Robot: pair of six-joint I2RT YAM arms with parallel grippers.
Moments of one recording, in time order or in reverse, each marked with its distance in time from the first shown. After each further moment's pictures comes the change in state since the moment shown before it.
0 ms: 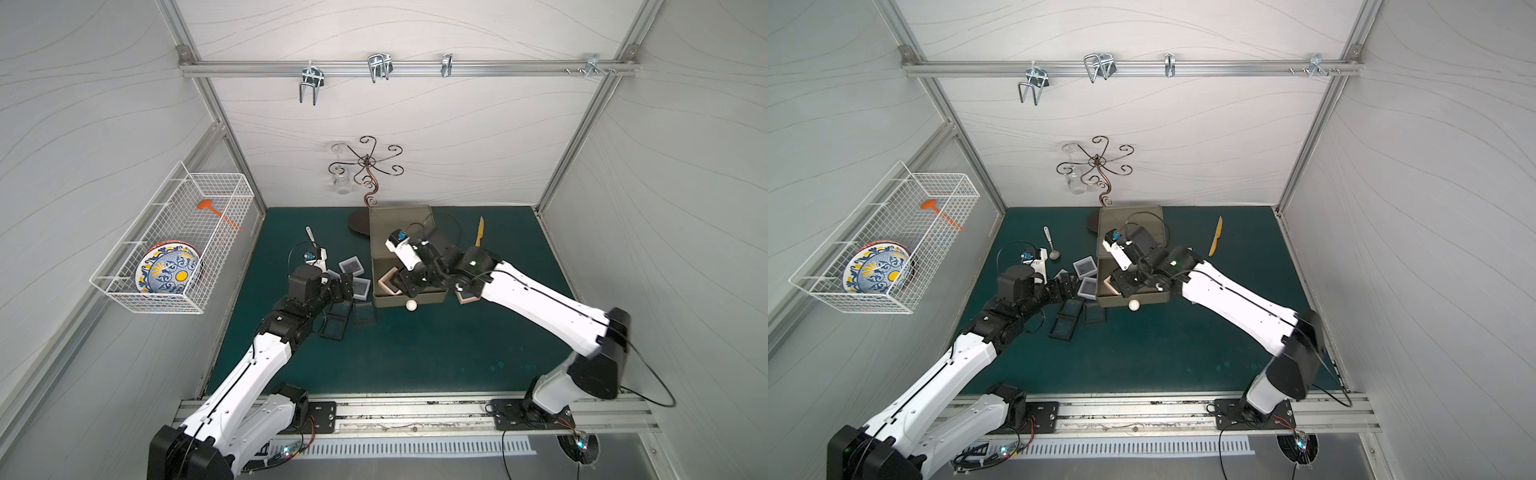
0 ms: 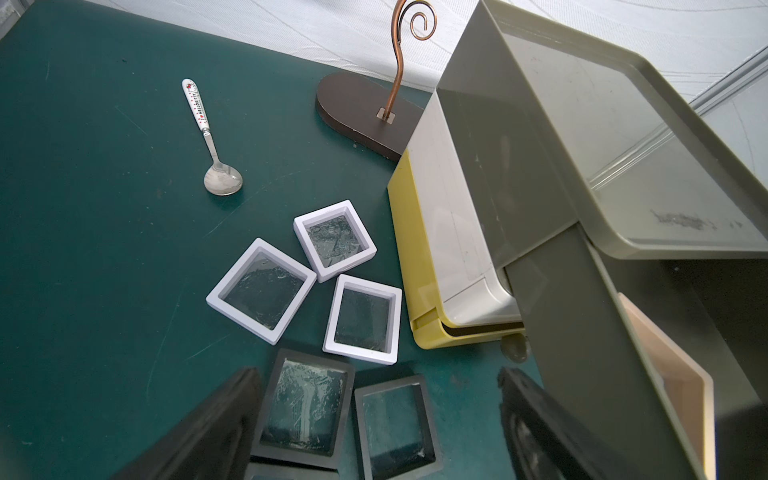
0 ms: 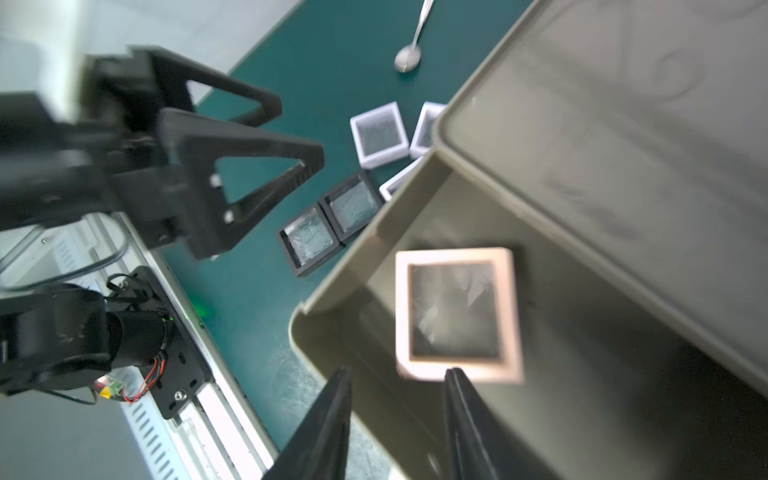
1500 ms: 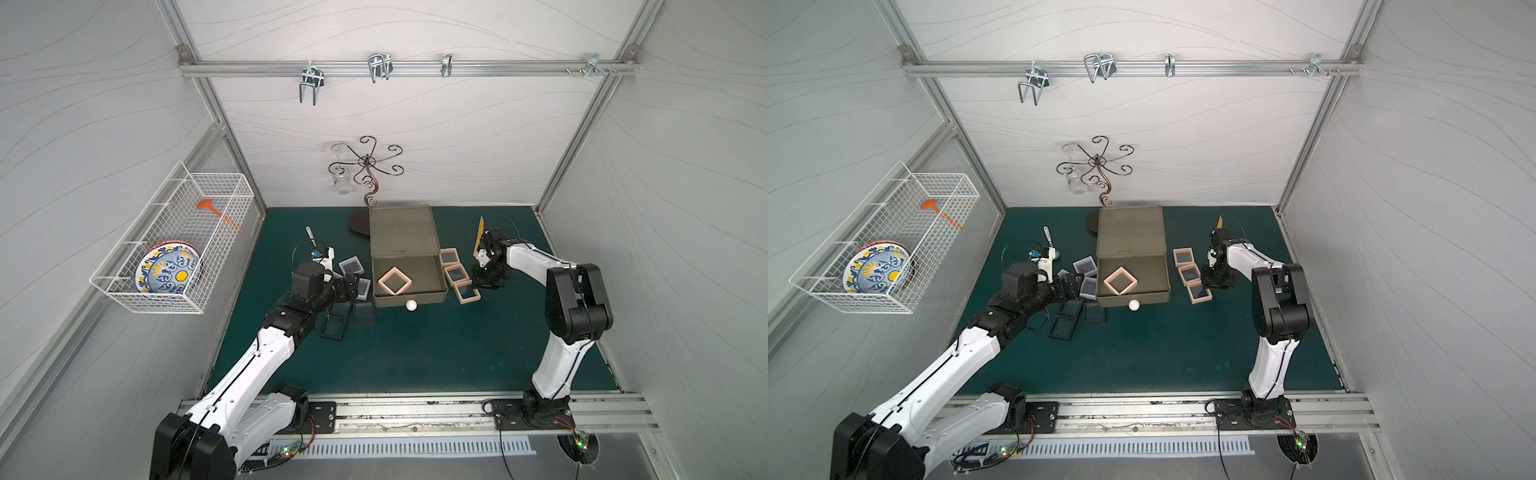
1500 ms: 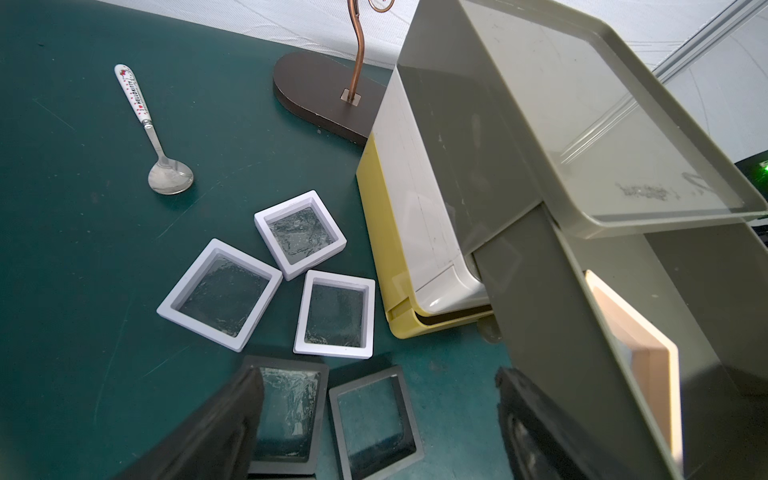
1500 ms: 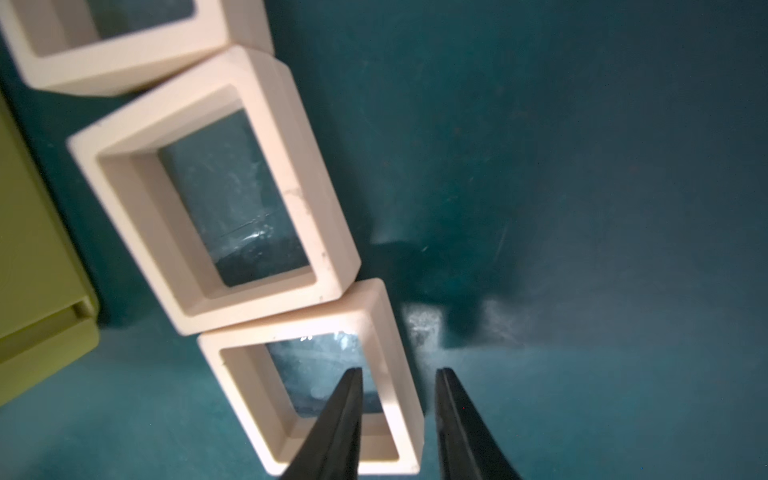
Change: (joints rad) left arm 0.000 0.053 0.013 0.026 0.113 0.032; right arm -0.713 0.402 -0.234 -0.027 -0.101 0.000
